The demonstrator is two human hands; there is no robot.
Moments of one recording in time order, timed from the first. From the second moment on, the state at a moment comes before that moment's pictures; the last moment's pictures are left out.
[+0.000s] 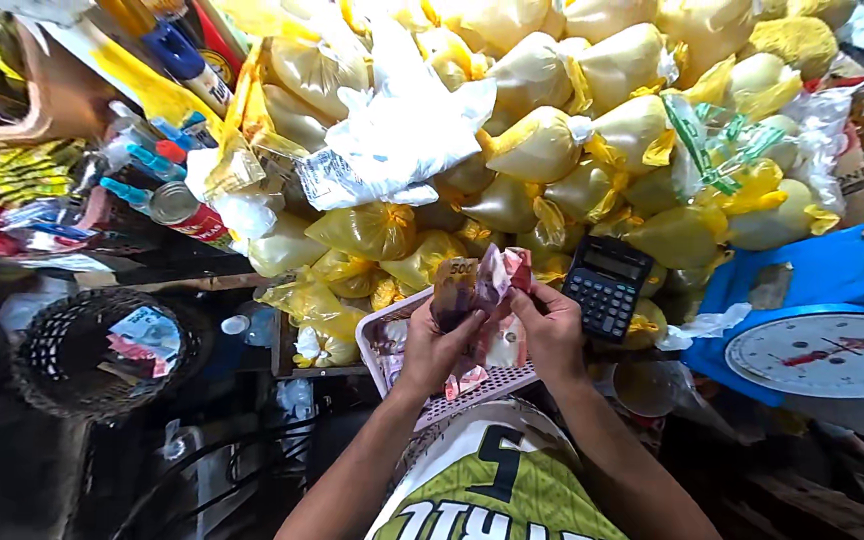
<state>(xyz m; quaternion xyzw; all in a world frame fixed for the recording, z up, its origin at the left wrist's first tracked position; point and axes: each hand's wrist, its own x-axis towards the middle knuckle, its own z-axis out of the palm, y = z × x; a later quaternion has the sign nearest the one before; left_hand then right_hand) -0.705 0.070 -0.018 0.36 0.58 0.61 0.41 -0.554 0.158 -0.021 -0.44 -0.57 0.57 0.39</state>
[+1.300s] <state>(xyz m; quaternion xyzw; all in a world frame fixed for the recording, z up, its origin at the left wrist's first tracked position) -0.688 0.094 -0.016 0.27 0.50 0.62 0.54 -0.551 0.181 0.003 -0.46 -0.61 0.59 0.27</state>
